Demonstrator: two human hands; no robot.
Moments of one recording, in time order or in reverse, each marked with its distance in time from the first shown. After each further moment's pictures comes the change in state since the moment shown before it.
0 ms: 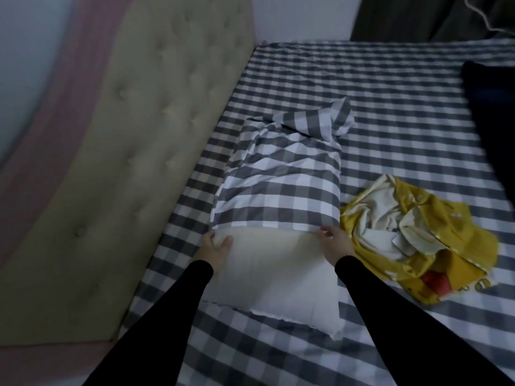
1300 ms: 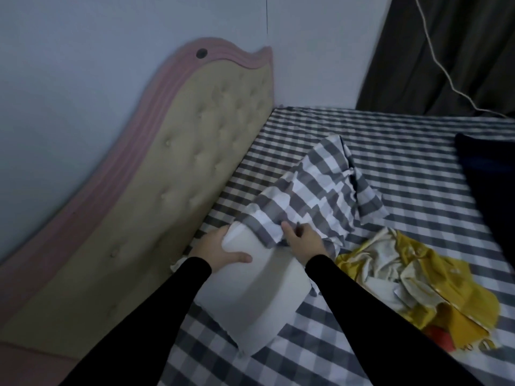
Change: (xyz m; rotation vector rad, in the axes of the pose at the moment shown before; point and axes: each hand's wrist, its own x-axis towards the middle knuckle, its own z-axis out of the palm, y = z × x) left_hand -0.073 0.077 -0.094 0.107 0.073 0.446; right_hand -0.053 -0.147 -0.010 0.060 -0.022 -0.243
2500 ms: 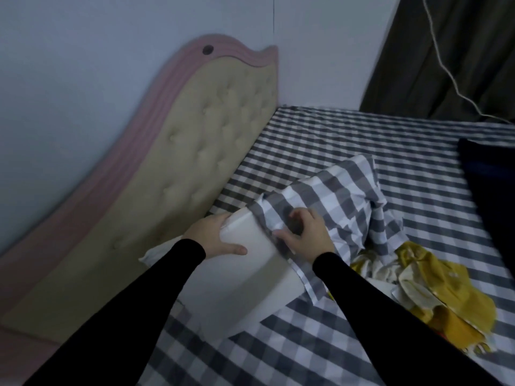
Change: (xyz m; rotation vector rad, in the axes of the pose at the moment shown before) left_hand 0.012 0.002 -0.024 0.328 -0.047 0.064; right_hand -0.007 -0.005 -0.022 -0.199 0.053 -0.446
